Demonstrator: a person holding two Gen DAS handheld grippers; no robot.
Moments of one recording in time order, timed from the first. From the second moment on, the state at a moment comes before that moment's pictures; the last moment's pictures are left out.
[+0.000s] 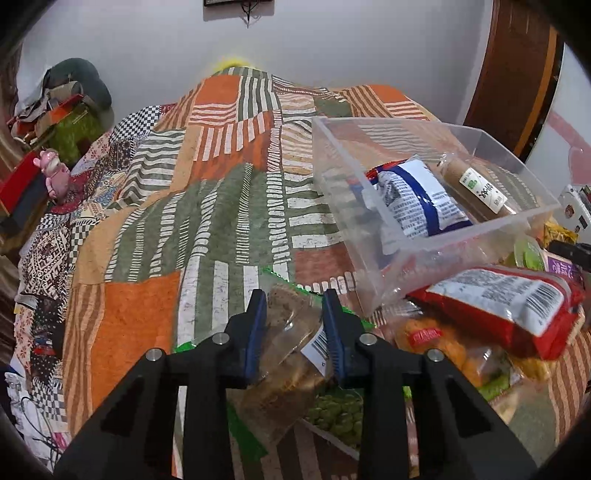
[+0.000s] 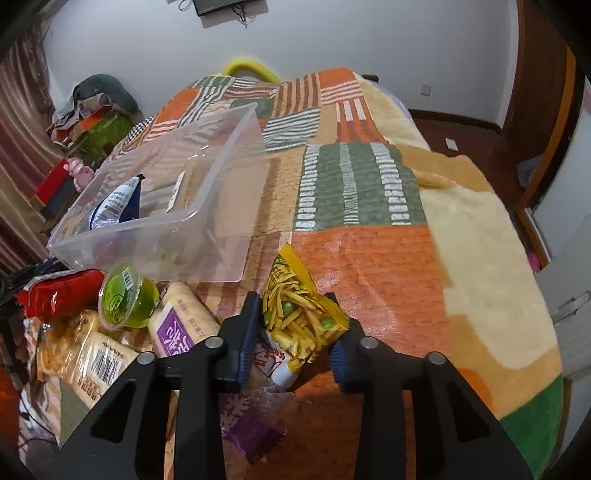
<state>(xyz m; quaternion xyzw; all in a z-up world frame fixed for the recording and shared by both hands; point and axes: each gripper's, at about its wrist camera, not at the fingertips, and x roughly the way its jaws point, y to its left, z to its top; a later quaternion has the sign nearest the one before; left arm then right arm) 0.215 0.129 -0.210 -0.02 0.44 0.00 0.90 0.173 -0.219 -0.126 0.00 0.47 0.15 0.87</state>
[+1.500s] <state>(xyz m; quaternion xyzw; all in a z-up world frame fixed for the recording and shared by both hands) 0.183 0.139 -0.137 -0.05 0.38 0.04 0.92 0.172 -0.218 -0.055 0.00 0.38 0.15 0.91</state>
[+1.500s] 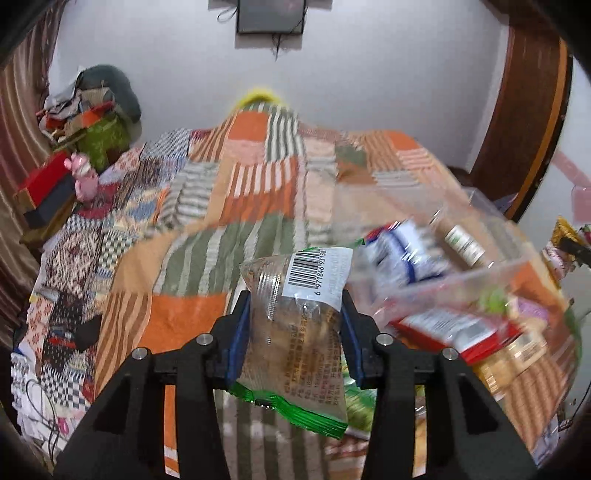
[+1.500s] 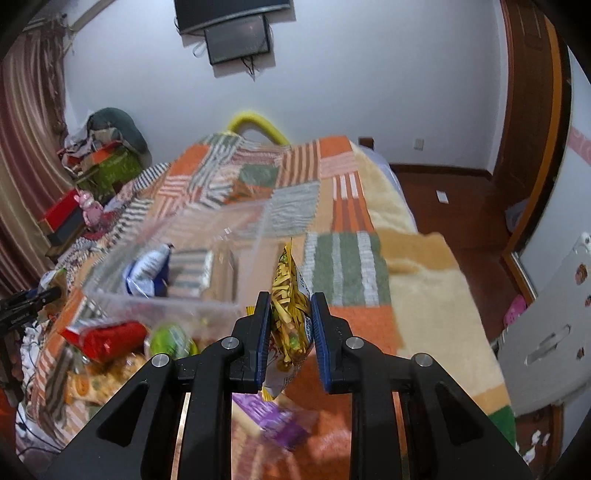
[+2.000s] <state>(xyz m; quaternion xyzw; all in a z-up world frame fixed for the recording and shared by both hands) 0.229 0.082 -0.104 -0.04 0.35 -0.02 0.94 0.194 -0.152 -0.035 -0.01 0.34 0.23 0.91</state>
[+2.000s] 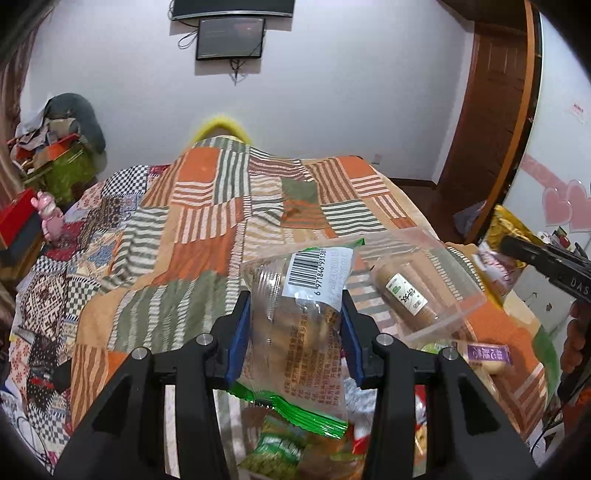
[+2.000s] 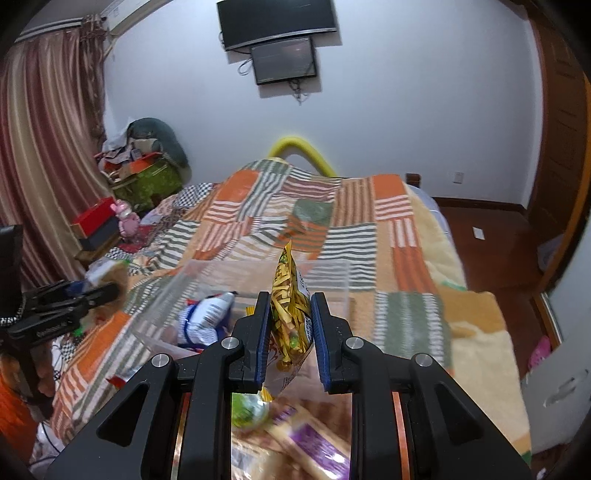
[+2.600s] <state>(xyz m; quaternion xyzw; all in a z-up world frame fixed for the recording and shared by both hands) 0.293 0.064 -0.147 -0.04 0.40 -0.03 0.92 0.233 -0.078 -0.082 -0.05 0.39 0.27 0.88</state>
